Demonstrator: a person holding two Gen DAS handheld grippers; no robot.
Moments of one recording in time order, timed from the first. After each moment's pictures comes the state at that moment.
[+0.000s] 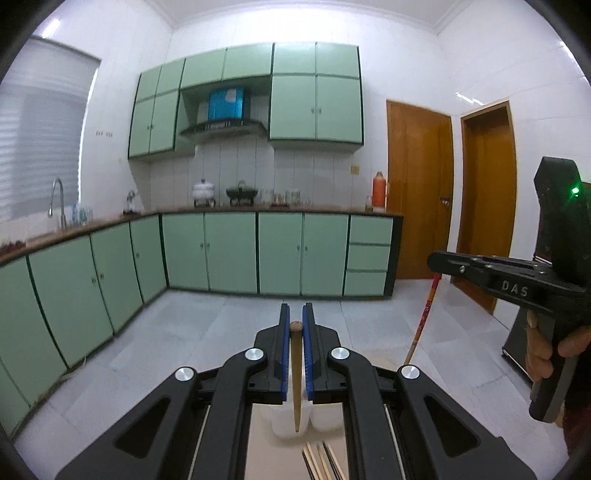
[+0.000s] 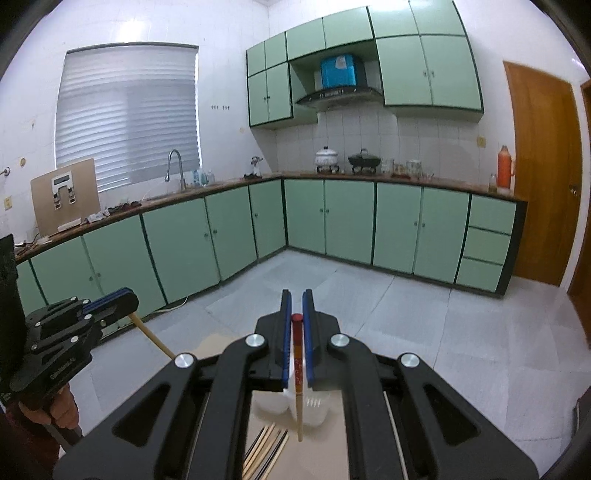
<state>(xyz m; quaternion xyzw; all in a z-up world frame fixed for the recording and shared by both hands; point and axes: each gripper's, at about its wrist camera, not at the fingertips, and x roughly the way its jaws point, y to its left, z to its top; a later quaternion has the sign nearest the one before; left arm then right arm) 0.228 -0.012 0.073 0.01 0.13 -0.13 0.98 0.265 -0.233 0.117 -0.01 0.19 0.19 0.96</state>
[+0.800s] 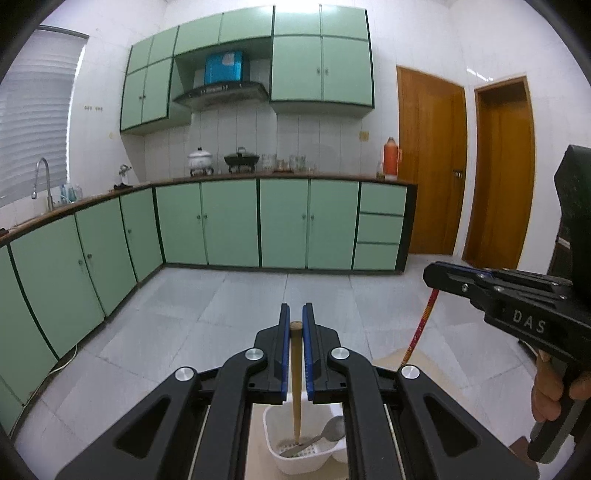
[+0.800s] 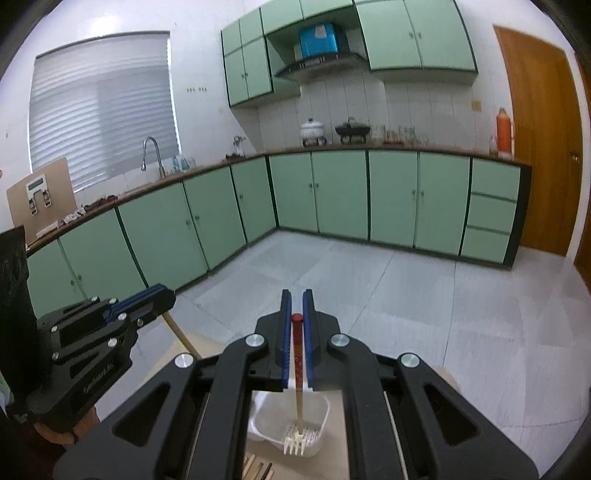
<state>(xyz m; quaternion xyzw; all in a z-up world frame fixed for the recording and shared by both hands) 0.364 -0.038 -0.007 0.02 0.20 -0.13 0.97 0.379 -0.226 0.026 0.02 0.24 0.17 0.95</state>
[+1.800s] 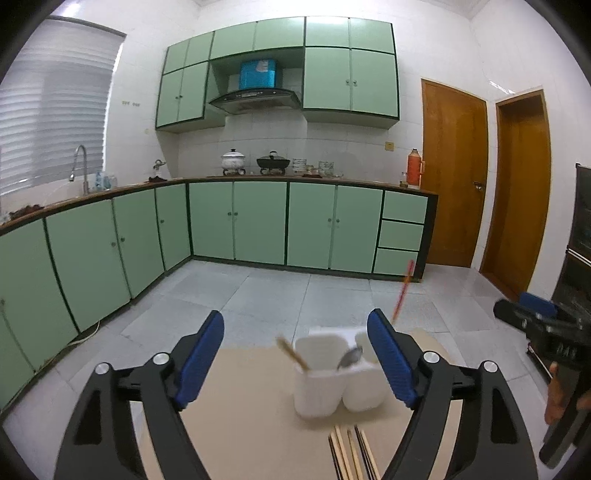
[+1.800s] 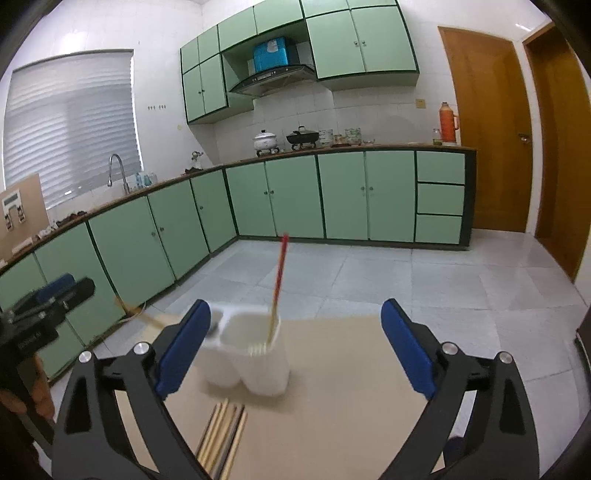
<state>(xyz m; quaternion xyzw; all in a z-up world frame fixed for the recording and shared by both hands) 0.254 0.004 -0.025 -0.01 0.18 -0.07 0.98 0.252 -0.270 -0.024 0.04 0.22 0.08 0.97</state>
